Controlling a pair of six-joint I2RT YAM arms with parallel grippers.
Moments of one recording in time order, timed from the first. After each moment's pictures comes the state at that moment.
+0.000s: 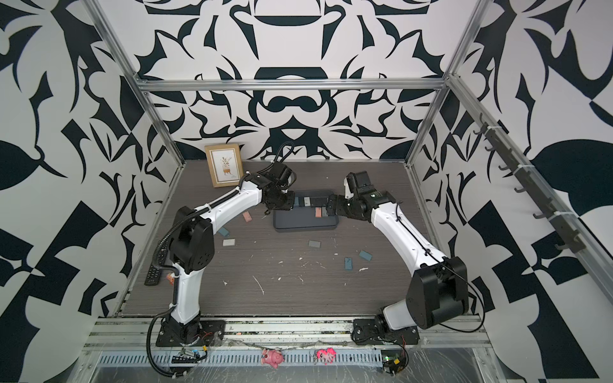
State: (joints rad) left arm -0.64 2.10 1.81 -0.79 0.08 -0.45; right arm 0.29 1.45 1.22 -0.73 -0.14 0.41
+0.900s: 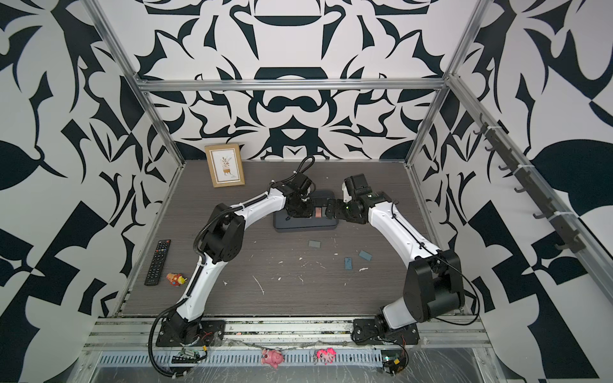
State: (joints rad) left arm -0.71 2.39 2.00 -0.71 0.17 -0.52; right arm 0.29 1.49 1.19 -0.73 -0.16 0.40
